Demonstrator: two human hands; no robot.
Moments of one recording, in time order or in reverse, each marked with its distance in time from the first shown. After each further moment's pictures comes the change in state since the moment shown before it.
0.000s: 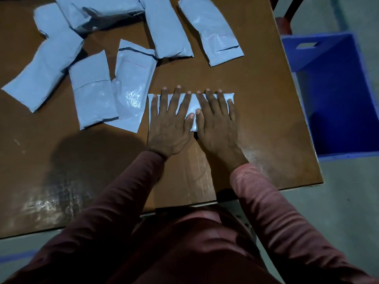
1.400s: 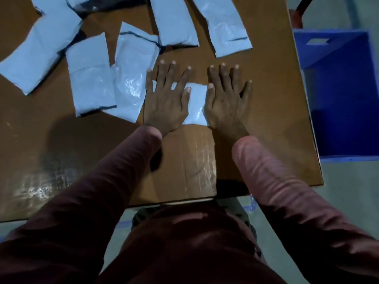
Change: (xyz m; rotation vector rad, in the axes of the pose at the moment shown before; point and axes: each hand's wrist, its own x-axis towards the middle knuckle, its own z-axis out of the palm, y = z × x) left_hand 0.030 -0.008 -0.006 0.026 0.025 -0.077; right_hand 0.046 0.017 0.001 -0.060 -0.087 0.116
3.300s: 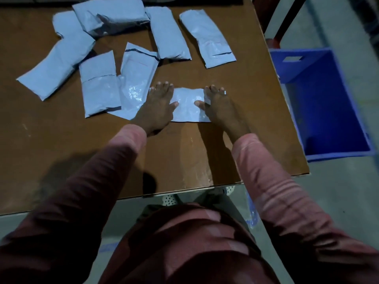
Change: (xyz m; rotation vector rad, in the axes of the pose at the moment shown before) left_hand -0.011 -0.028 -0.023 -0.301 -0.311 0.031; right_hand -0.013 -0.001 -0.051 0.141 -0.366 -0.029
